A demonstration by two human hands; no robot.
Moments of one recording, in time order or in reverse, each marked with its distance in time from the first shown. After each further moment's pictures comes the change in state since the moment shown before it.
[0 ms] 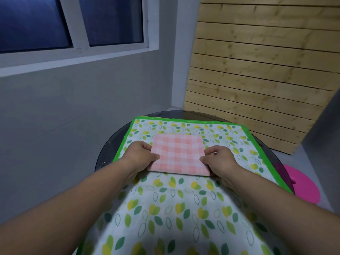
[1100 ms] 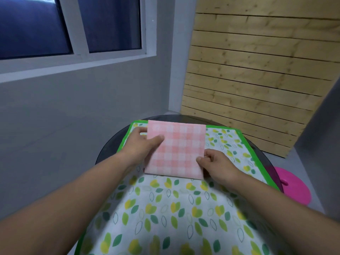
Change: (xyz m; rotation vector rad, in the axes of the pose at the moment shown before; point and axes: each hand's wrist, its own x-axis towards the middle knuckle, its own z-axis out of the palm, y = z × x) left_hand -0.006 0.023 -0.005 -0.262 0.000 0.211; right_hand -0.026 0.000 -0.023 -0.123 -0.229 -0.218
